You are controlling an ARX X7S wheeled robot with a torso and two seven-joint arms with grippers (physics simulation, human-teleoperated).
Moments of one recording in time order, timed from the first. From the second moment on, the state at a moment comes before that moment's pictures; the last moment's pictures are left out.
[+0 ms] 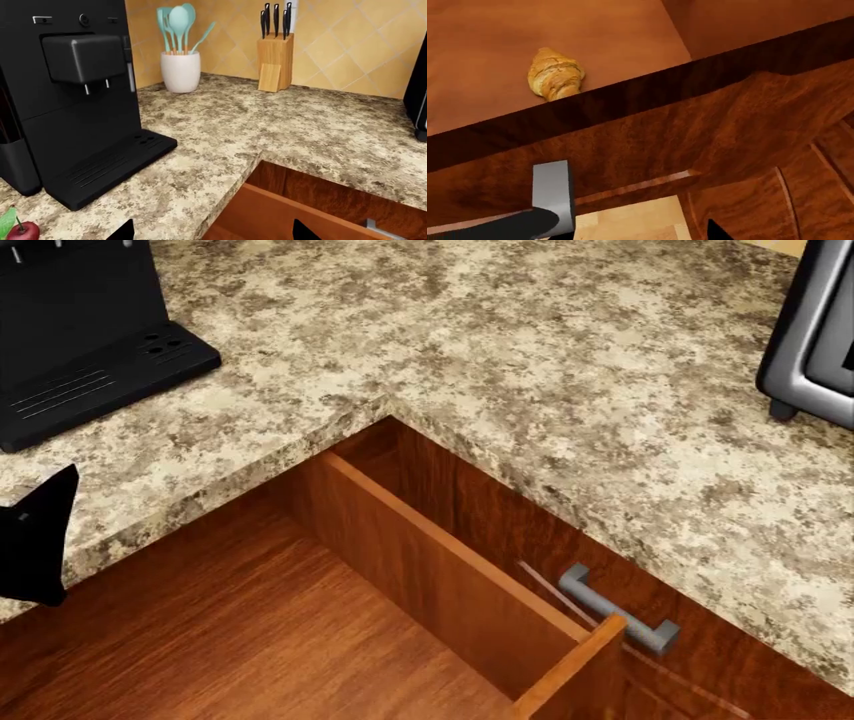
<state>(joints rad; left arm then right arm) -0.60 -0.74 0.02 0.45 -1.10 -0.92 -0.31 0.10 0.41 -0.27 0.08 0.11 0.45 -0.38</state>
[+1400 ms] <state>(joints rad) -0.57 -0.74 0.02 0.40 -1.08 -0.88 -0.28 0.87 0.04 -1.18 1.31 0.66 -0.08 -0.53</state>
